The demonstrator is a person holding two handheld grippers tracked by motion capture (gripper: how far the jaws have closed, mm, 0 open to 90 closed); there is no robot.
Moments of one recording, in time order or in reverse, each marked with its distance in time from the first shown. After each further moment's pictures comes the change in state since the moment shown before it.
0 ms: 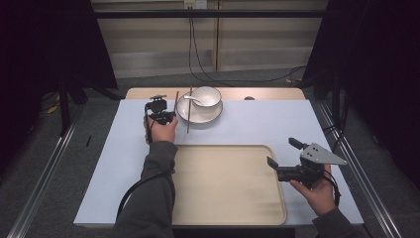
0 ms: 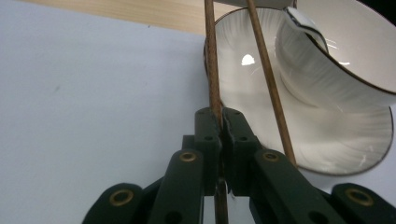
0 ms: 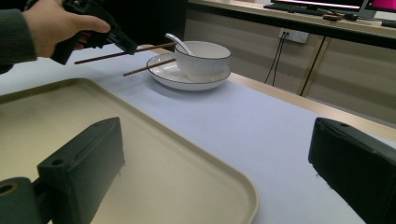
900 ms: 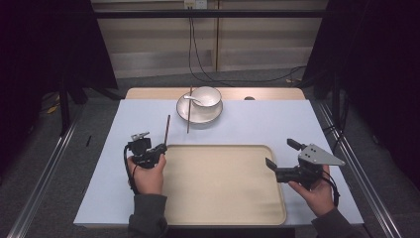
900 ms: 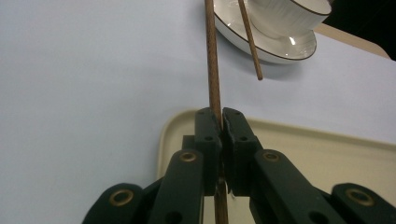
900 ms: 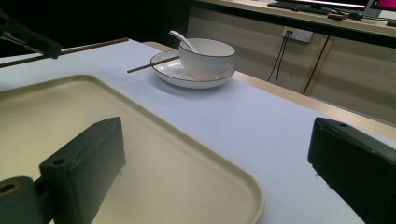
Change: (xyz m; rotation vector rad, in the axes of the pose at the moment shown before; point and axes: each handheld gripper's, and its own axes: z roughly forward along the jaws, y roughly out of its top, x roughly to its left) left arm 0.007 -0.097 -0.115 -0.059 -0.049 -0.076; right arm 0.003 0.000 0.001 0.006 0.015 -0.008
